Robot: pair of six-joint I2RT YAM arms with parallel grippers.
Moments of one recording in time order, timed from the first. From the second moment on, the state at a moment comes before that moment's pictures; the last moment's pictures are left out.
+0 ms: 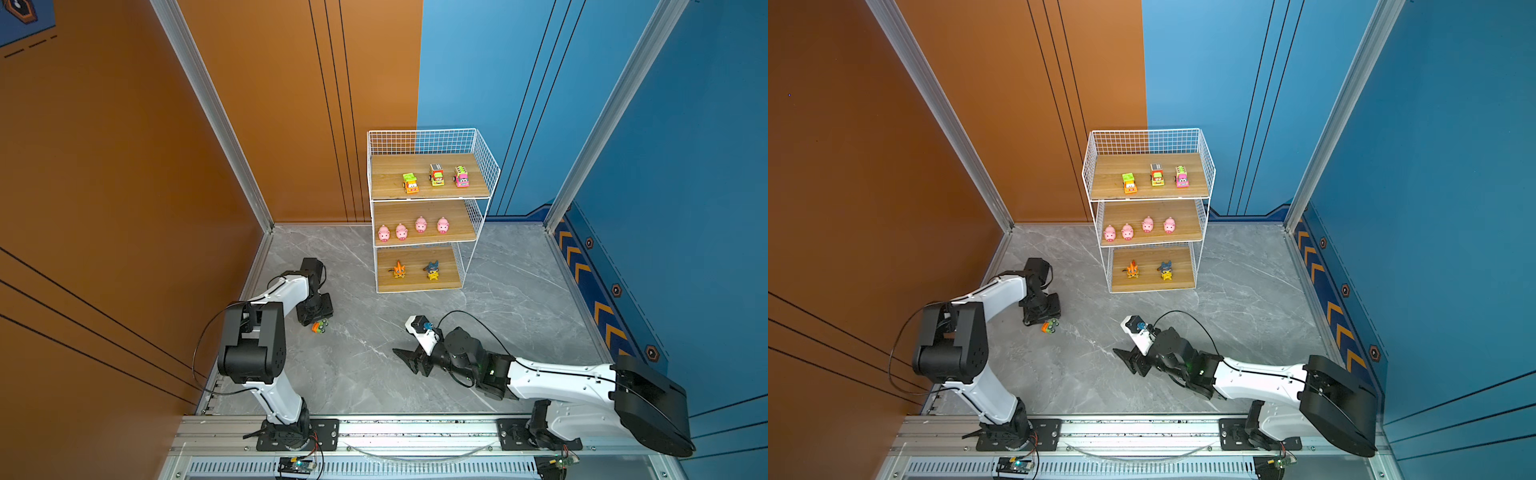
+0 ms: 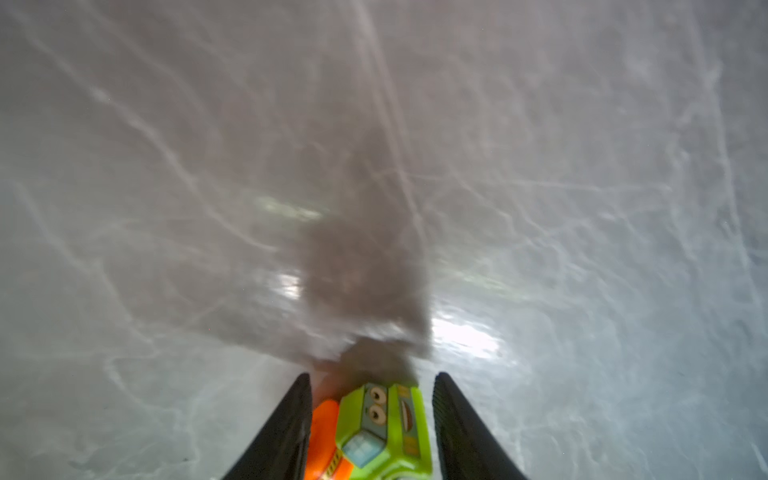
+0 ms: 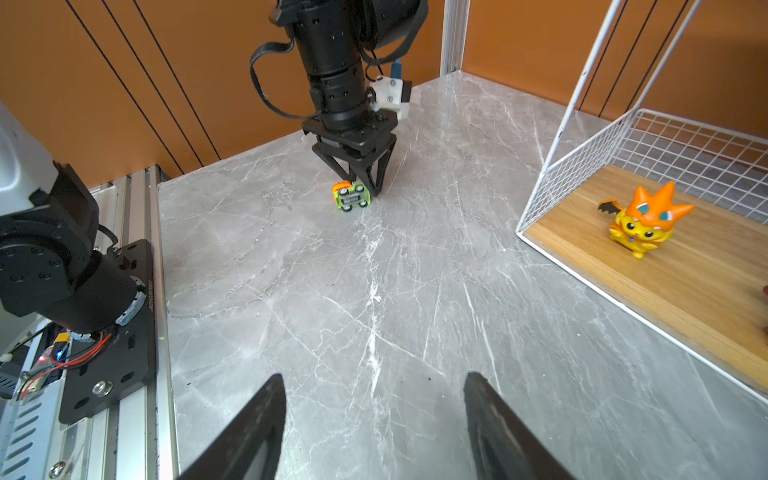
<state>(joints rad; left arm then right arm) -0.09 1.72 1.06 -0.77 -0.01 -0.36 1.09 1.25 0.50 0.43 0.05 0.12</state>
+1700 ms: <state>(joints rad) -0.24 1.41 0.90 -0.84 -0.14 -1.10 1.19 1.63 0.60 0.52 0.09 0.14</state>
